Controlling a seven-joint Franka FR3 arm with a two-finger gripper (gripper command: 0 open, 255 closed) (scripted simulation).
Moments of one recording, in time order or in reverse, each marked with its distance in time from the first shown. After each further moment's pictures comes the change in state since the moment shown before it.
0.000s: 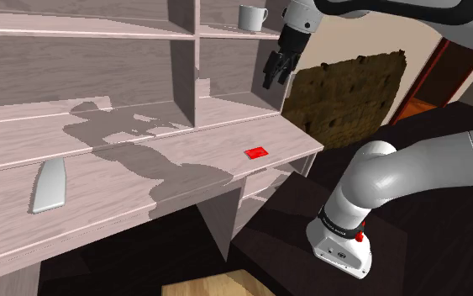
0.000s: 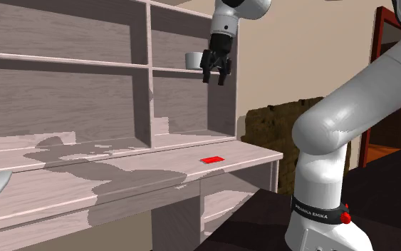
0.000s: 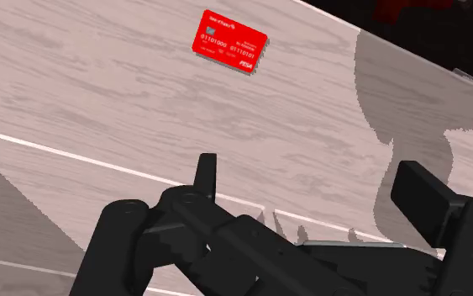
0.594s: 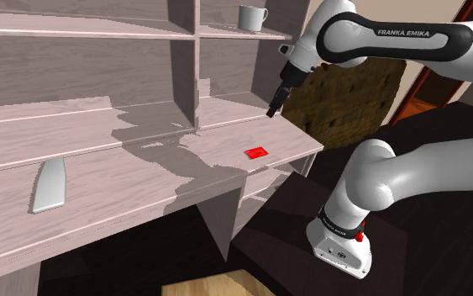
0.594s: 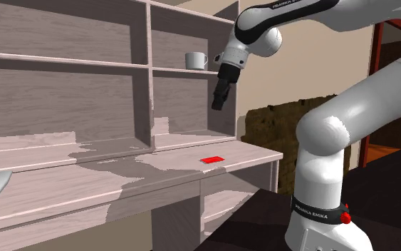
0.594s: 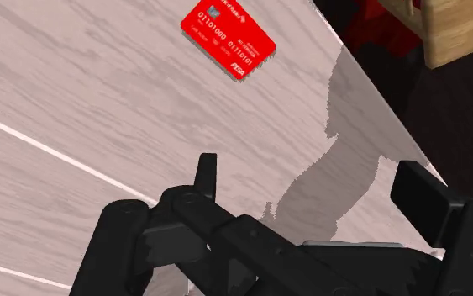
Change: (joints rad) arm 0.127 -0.131 -0.231 -0.325 -0.006 0.278 -0.460
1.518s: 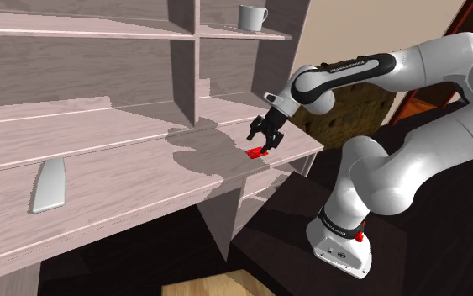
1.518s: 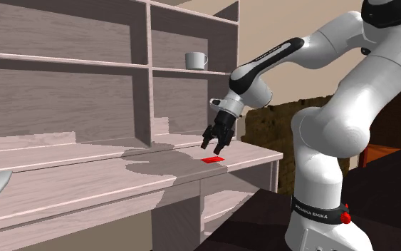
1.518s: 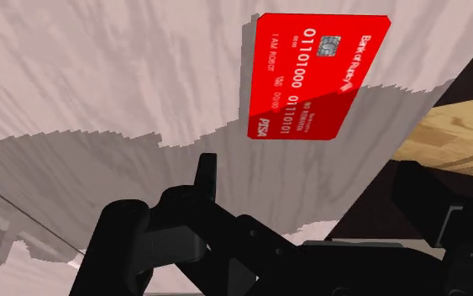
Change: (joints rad) arm 0.419 0.197 -0.672 -0.173 -0.016 0.411 -0.985
